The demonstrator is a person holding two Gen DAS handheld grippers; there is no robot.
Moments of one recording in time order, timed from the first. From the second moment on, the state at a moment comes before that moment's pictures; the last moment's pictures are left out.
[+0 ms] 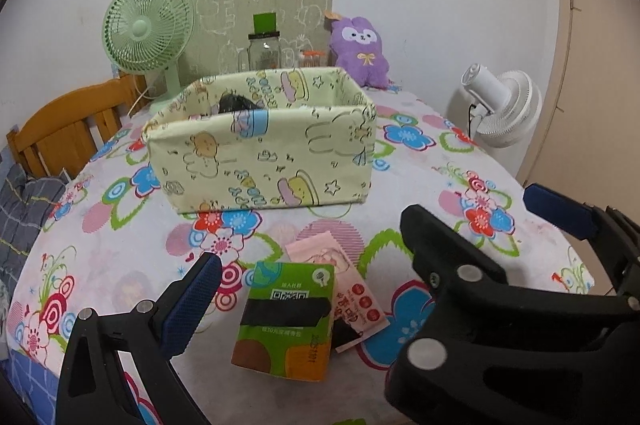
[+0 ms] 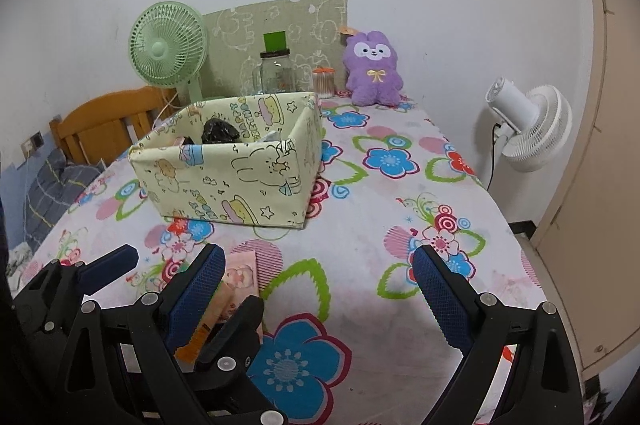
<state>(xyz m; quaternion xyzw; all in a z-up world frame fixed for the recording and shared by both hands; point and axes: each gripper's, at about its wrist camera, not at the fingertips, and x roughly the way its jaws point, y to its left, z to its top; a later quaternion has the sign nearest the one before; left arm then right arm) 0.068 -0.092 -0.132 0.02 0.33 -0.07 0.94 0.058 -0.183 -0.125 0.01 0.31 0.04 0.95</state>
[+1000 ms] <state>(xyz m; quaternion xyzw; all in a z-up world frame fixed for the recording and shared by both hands) 0.083 -0.065 -0.164 0.01 0.38 -0.06 0.92 0.080 -0.159 -0.163 0.02 0.38 0.08 0.92</state>
